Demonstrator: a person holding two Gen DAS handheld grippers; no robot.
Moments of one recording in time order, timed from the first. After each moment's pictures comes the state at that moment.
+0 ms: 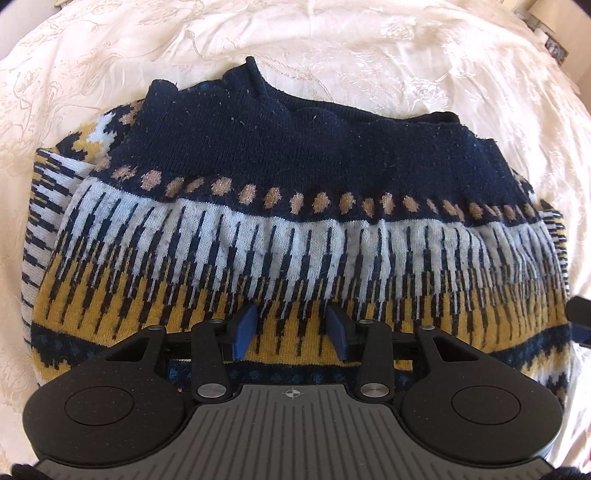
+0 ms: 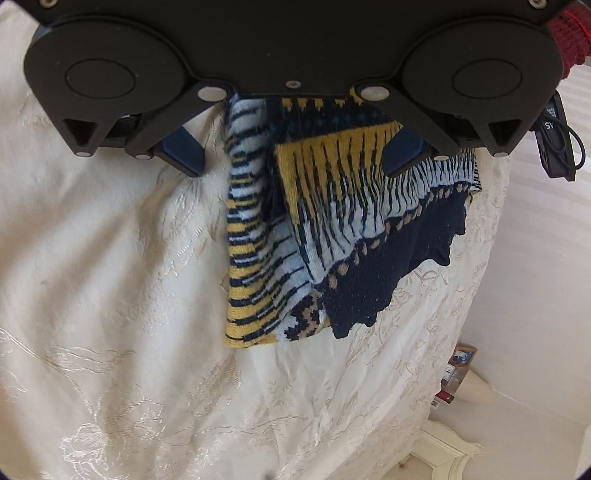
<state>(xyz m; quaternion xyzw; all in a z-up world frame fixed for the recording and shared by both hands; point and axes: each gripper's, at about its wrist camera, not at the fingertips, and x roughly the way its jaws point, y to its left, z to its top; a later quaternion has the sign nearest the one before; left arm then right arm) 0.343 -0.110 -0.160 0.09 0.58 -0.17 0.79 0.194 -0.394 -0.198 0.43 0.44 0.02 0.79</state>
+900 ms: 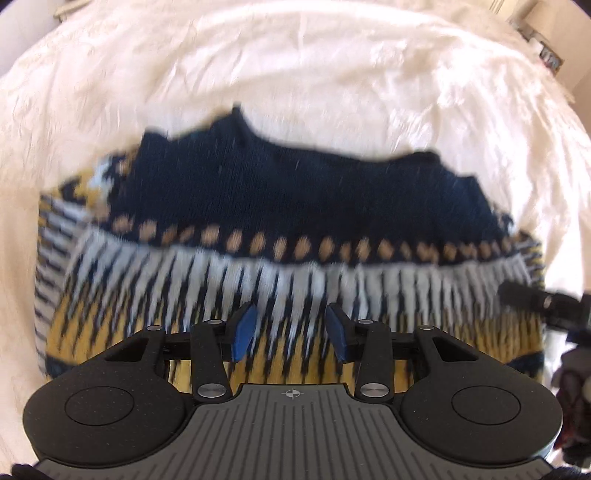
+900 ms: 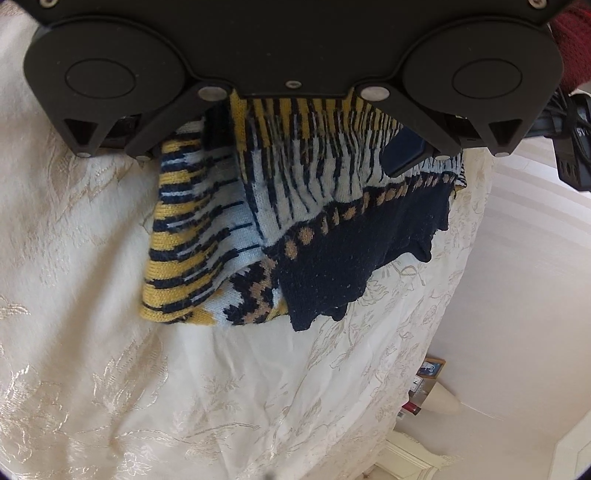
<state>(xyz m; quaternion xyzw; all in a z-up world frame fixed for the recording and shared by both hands) 0.352 -0.119 -0.134 0.09 0.56 -0.19 0.80 0.238 -0.388 -0.211 0.42 0.42 0.08 0.80</state>
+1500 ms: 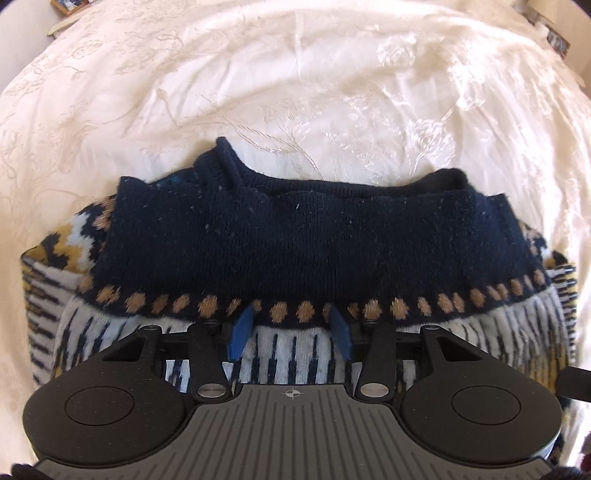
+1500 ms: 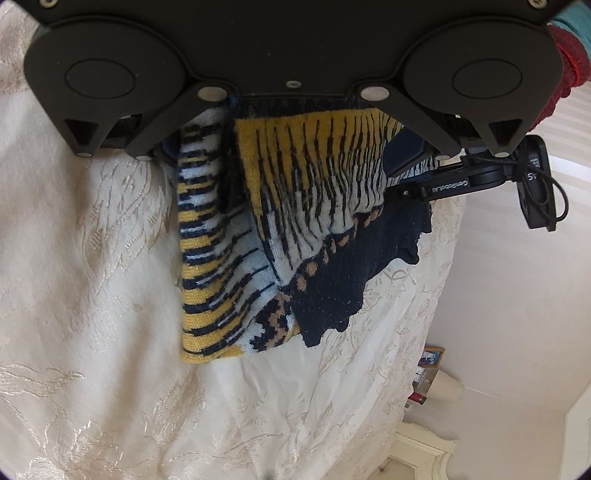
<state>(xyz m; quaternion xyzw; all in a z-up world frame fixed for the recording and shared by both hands) 0.374 -0.138 -0.152 0.12 0.56 -0.17 0.80 0.203 -0.396 -0.210 0.47 0.42 0.08 0.77</state>
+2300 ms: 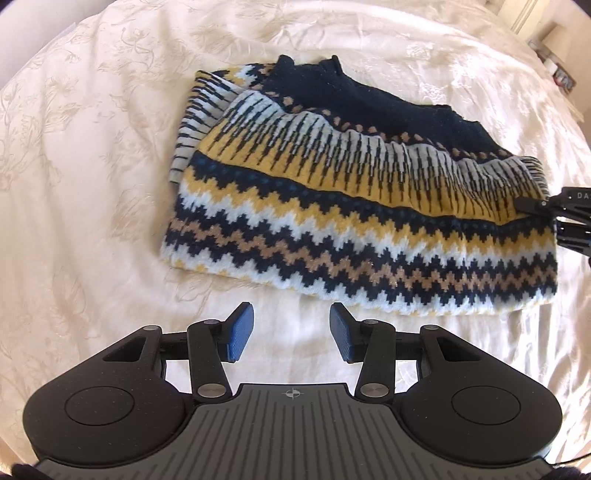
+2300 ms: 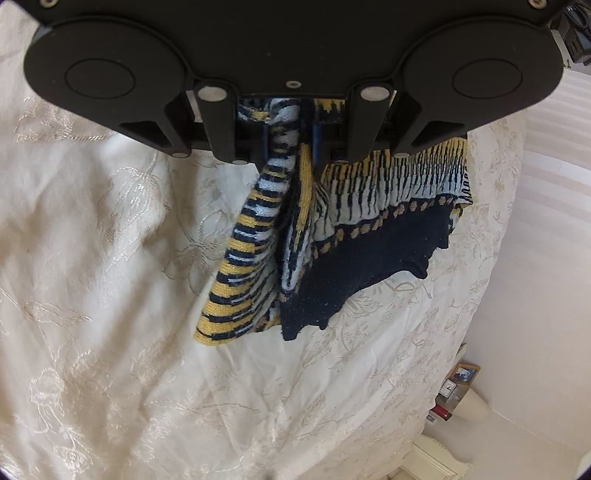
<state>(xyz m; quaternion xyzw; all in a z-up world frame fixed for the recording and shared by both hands) 0.223 -0.003 -0.094 0.04 0.57 -0.14 0.80 0.203 -0.352 -0.138 0.38 0.46 0.00 0.80</state>
